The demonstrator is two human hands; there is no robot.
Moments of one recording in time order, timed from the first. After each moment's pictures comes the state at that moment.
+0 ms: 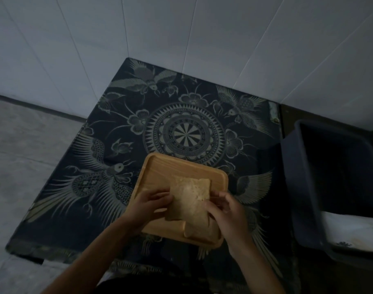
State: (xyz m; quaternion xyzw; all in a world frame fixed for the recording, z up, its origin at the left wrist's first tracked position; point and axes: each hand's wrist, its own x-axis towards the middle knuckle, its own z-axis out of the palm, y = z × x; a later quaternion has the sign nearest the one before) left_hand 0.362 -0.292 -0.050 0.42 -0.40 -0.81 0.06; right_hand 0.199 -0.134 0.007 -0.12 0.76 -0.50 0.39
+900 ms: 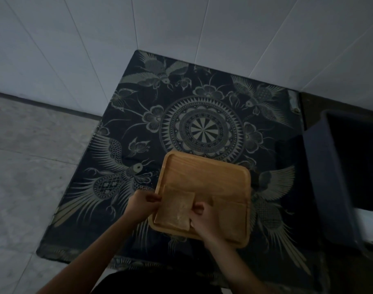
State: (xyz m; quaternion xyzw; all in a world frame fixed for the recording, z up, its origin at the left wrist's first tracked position) left_hand 0.416 -0.359 -0.115 0.54 -0.65 -0.53 -0.03; right_hand 0.272 -0.207 -0.105 -0.06 0.82 -0.35 0.45
